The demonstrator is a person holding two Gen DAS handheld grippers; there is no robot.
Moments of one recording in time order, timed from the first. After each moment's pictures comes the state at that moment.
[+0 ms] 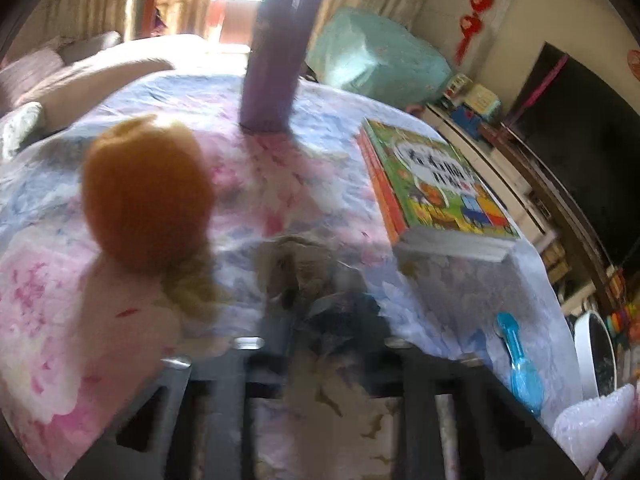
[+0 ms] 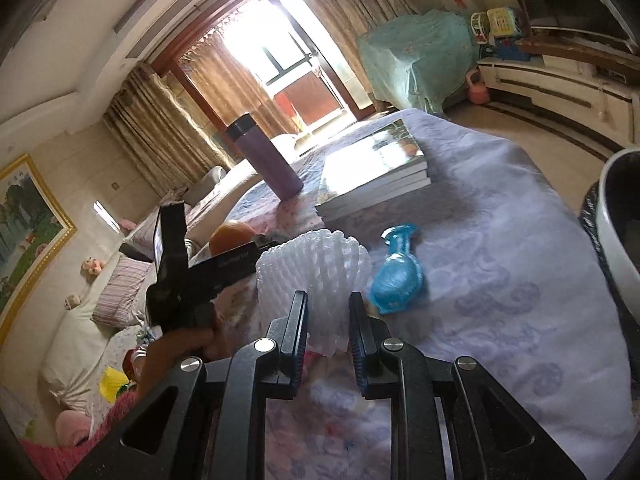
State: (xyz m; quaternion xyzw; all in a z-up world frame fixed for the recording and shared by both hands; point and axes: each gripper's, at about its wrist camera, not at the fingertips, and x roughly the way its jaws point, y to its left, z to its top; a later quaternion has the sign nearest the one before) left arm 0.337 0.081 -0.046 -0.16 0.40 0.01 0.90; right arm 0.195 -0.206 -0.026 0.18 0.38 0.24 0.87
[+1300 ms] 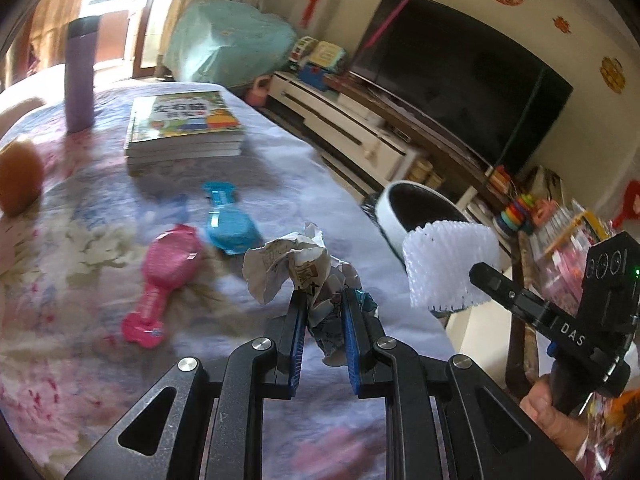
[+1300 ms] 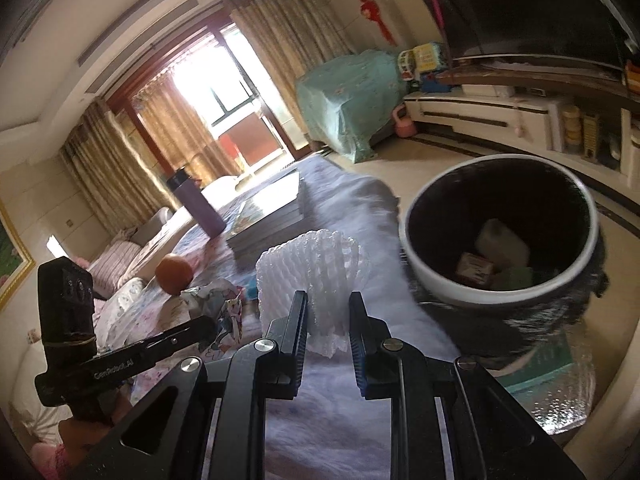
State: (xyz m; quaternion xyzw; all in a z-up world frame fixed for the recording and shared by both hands) left arm 0.212 -0.070 -0.002 -0.11 0.40 -0.21 0.89; right arm 0.135 -0.326 -0.009 0.18 0.33 0.12 0.92
